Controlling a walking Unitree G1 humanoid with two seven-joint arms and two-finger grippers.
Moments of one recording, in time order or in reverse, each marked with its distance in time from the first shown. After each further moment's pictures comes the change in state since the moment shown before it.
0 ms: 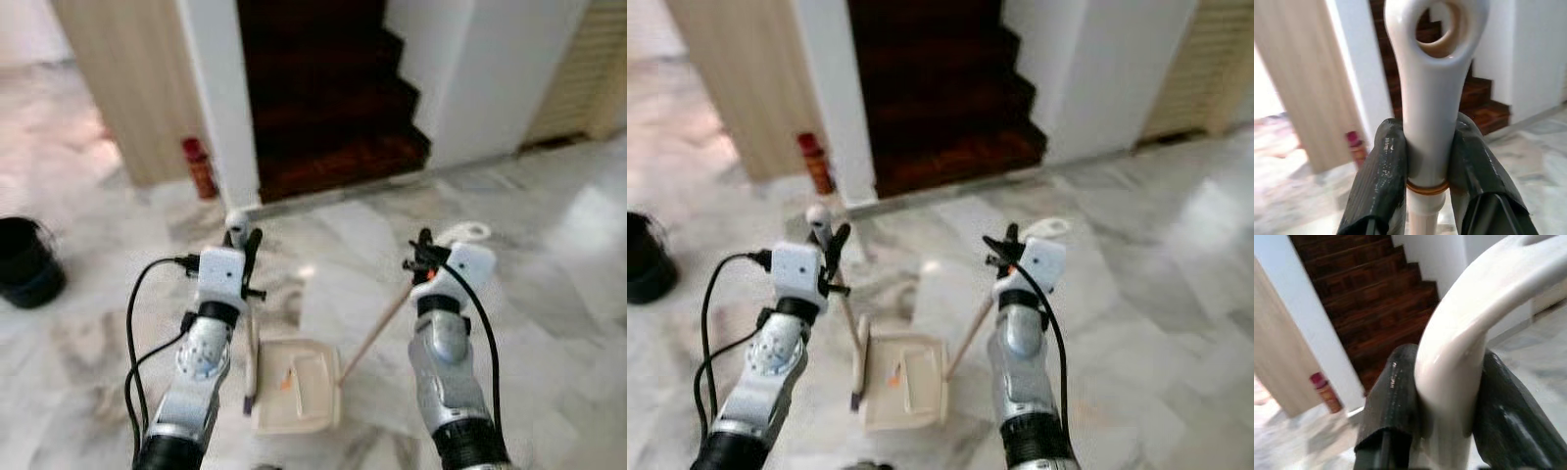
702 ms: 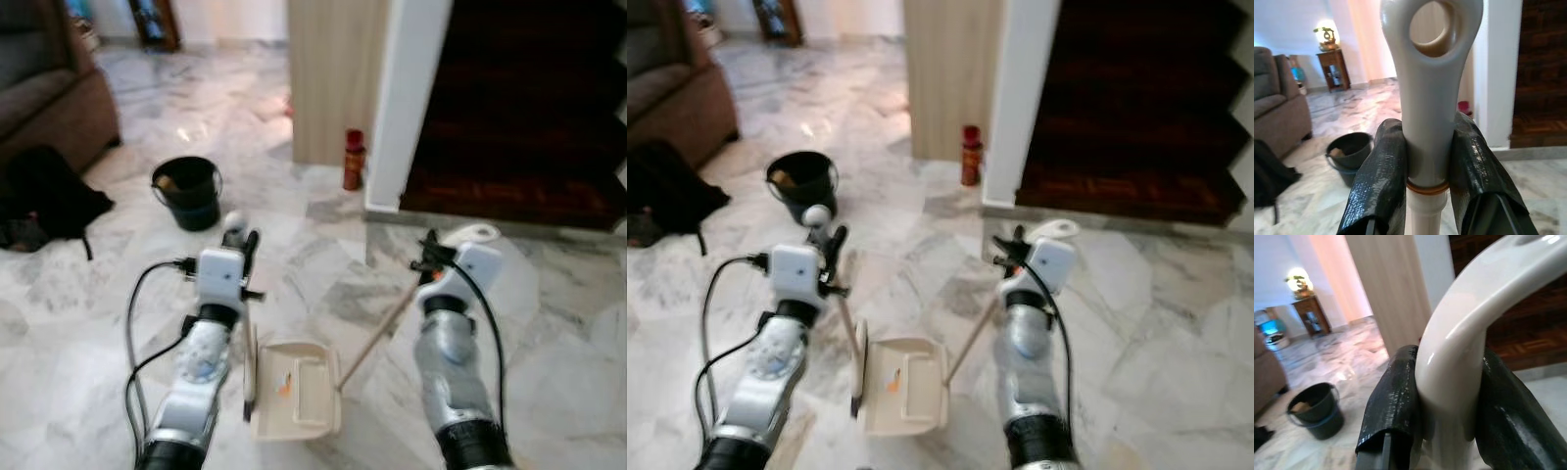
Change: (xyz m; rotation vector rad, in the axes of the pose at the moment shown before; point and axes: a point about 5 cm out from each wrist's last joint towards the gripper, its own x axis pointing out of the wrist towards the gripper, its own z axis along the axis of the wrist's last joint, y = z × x) left arm -0.008 0.012 -0.010 -0.008 0.044 0.065; right arm -0.001 0.010 0.000 0.000 0.011 0.050
